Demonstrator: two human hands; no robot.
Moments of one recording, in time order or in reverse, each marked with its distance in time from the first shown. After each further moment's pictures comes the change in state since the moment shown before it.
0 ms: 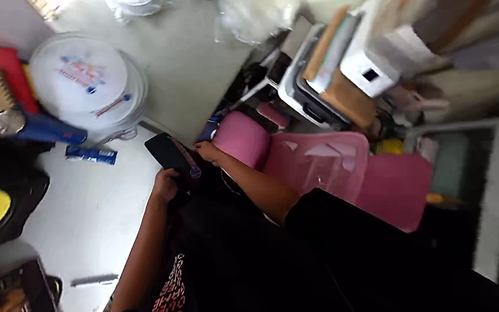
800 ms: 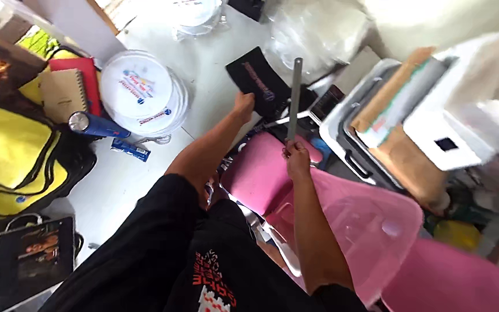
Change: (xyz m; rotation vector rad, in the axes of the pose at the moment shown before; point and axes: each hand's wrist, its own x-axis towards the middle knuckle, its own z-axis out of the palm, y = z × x) left_hand 0.239 0.109 0.268 0.110 -0.035 0.230; right_hand -0.019 0.004 -0.204 0.488 0.611 -0.222
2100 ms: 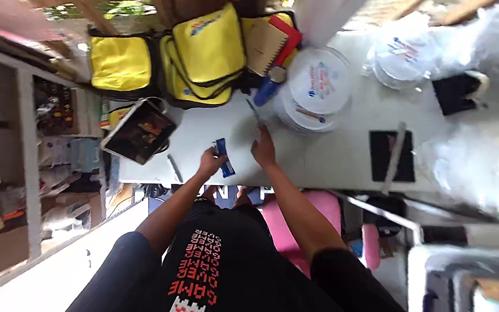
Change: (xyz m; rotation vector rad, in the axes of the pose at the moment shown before) left_hand -0.389 -0.040 -0.454 0.377 0.699 -0.009; right_hand -0.196 0.086 0.412 -0.994 -0.922 -0.881
